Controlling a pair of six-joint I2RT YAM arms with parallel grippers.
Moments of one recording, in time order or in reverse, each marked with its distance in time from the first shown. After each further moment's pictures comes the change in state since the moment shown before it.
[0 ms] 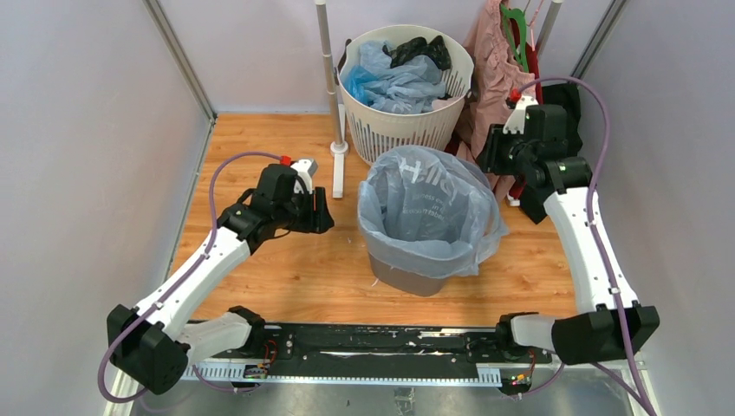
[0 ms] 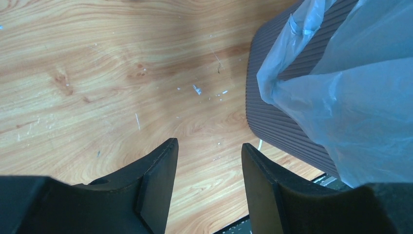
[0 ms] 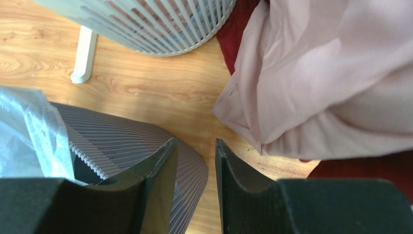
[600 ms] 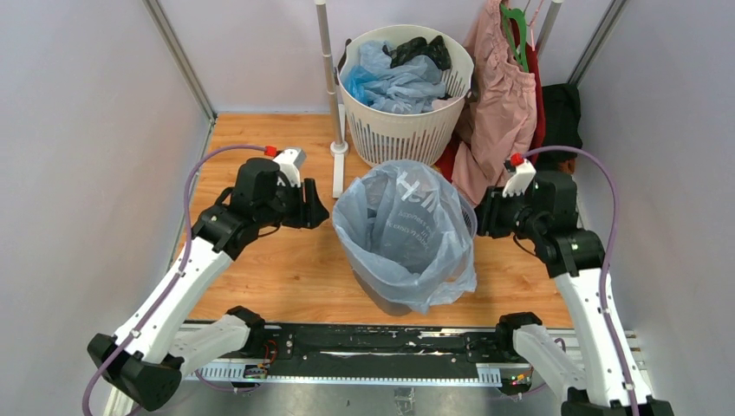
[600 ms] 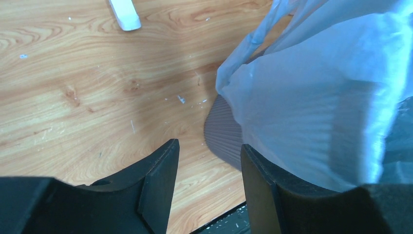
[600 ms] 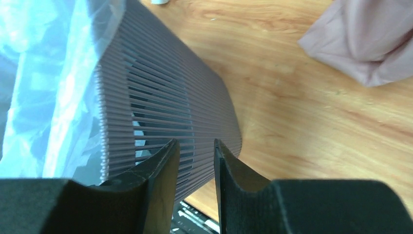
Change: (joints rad) left arm 0.000 -0.098 0.125 -0.116 0.019 0.000; right arm 0.020 -0.449 -0.415 -0.037 -0.286 0.063
